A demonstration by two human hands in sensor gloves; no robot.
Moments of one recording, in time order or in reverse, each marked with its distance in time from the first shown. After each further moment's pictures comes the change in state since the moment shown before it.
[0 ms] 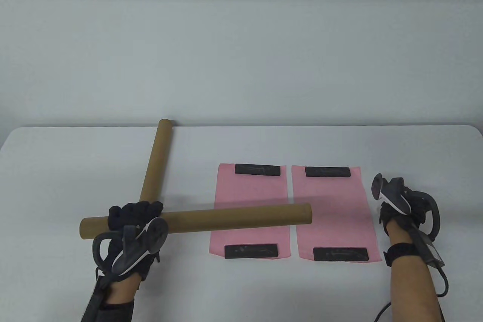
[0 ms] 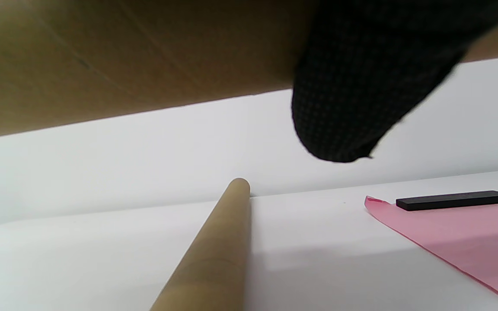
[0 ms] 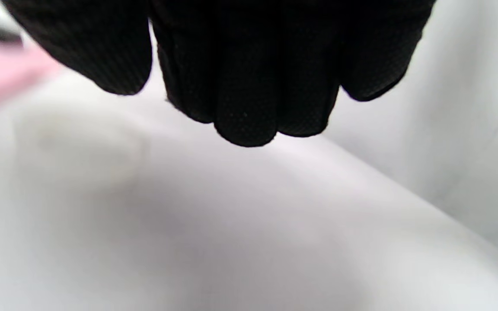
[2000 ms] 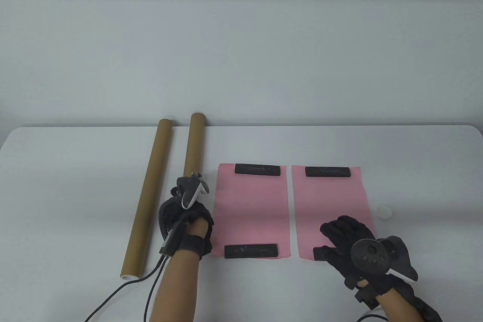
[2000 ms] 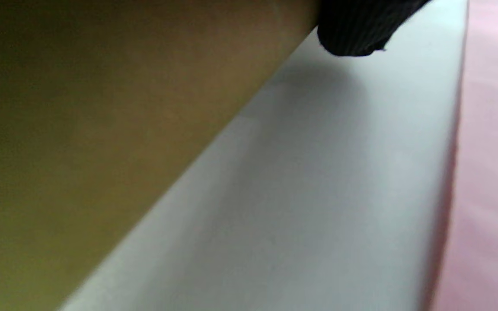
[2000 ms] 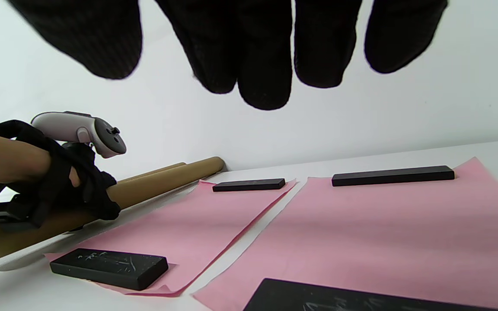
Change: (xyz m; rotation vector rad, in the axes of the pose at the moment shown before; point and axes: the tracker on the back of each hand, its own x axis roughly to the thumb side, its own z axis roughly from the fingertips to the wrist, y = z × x) left_hand 0.096 -0.115 -0.115 -0.838 0.489 0.041; right_hand 0.037 -0.059 0.191 -0.221 -0.815 -0.636
